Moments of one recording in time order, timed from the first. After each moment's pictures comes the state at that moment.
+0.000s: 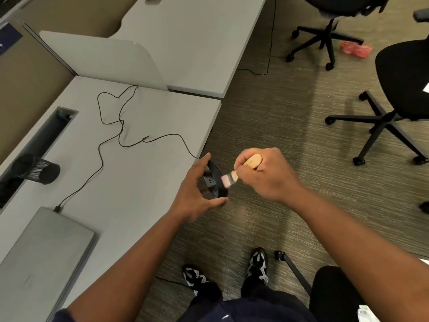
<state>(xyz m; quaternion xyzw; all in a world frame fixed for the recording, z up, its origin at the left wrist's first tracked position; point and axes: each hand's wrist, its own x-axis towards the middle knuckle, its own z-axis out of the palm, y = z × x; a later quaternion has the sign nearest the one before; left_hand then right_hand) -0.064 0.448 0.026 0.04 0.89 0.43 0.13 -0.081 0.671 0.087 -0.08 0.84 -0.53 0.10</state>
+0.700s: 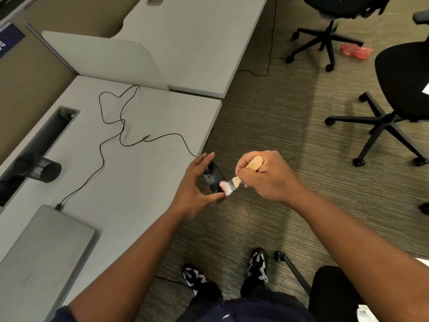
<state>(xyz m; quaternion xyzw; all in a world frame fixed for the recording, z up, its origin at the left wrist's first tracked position) -0.067 0.446 0.024 0.04 0.88 0.45 0.13 -0.076 0.674 0.084 -0.08 0.82 -0.55 0.14</state>
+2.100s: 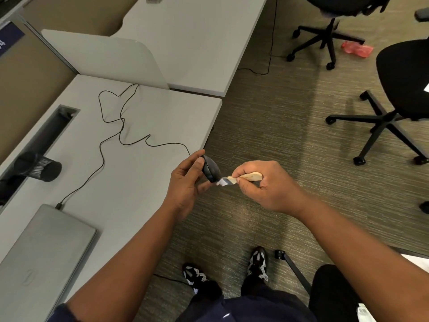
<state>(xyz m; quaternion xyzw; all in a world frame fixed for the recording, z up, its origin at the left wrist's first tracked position) -0.076 0.452 0.036 -0.17 0.61 0.77 0.11 -0.066 0.683 0.056 -0.18 0.82 -0.53 0.11</state>
